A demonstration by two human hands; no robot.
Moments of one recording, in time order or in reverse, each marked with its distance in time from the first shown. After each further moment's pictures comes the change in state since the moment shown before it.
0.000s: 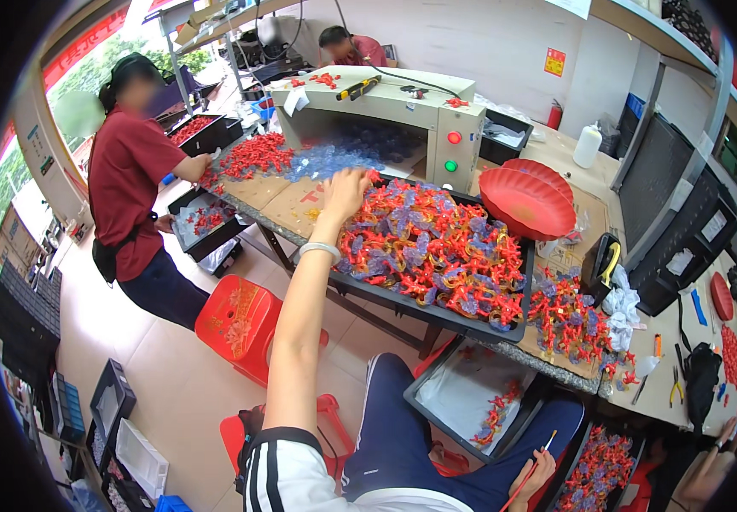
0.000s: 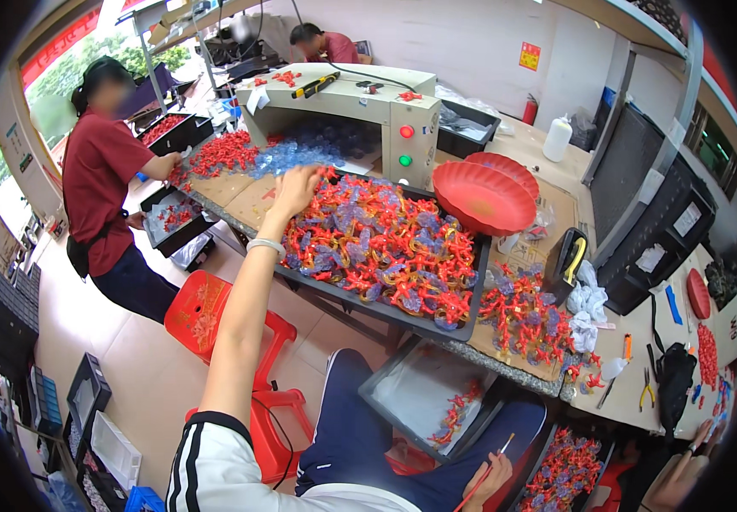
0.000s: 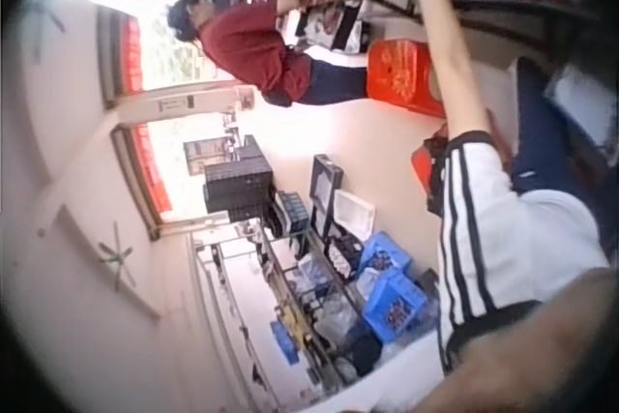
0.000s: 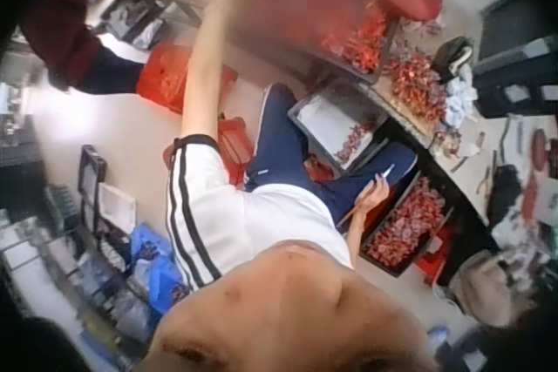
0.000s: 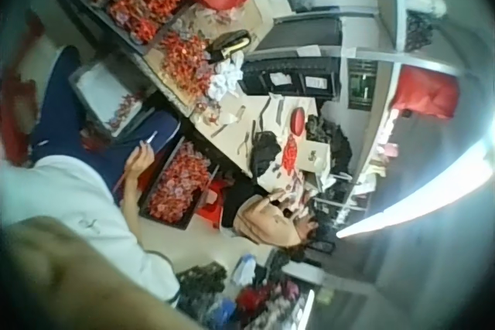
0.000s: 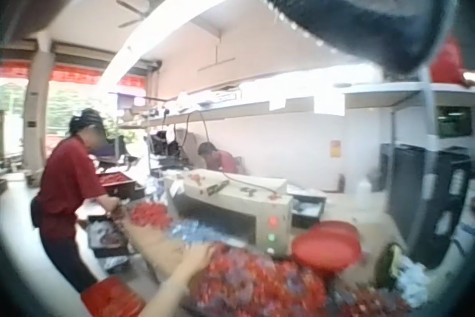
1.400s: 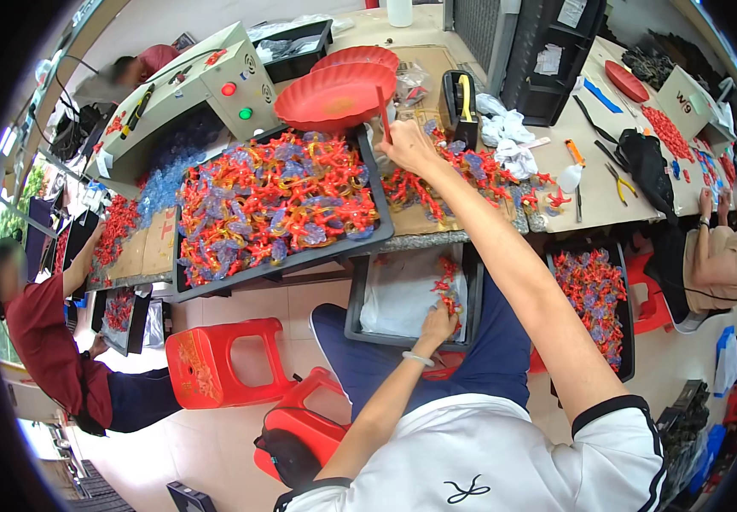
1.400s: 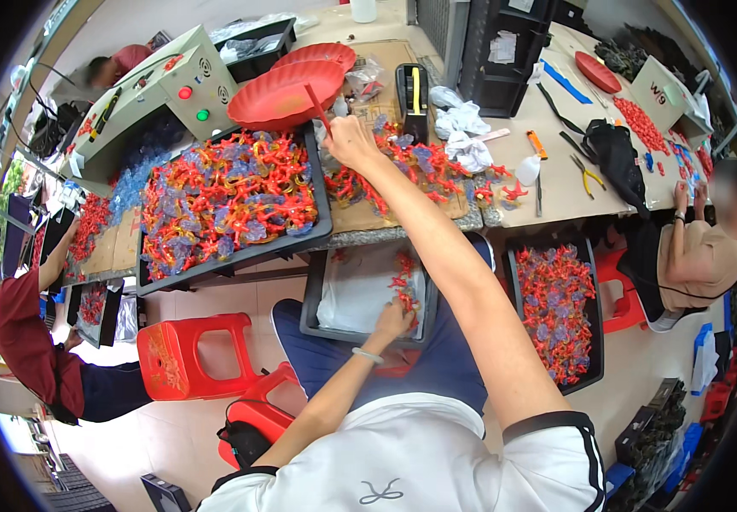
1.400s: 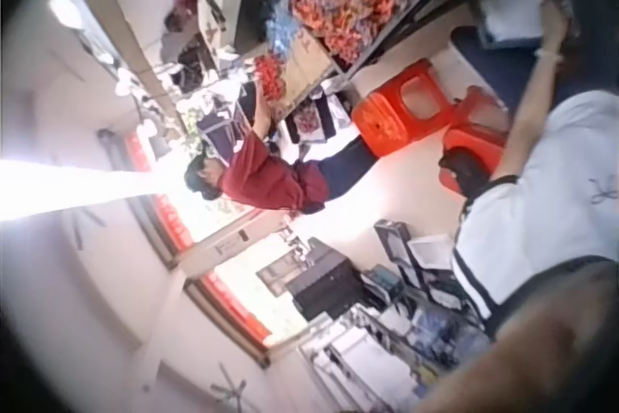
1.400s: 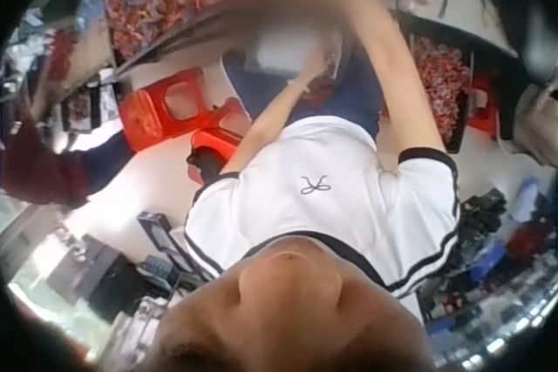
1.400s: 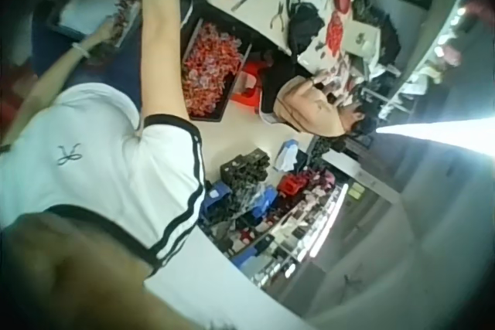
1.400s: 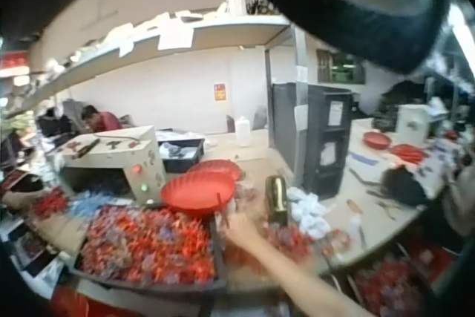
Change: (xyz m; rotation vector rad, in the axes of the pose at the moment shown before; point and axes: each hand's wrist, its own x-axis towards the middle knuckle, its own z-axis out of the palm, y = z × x) left_hand -0.460 0.340 0.176 -0.484 -1.215 -0.164; right_hand 0.411 -0.112 0.107 0.270 -0.104 -0.186
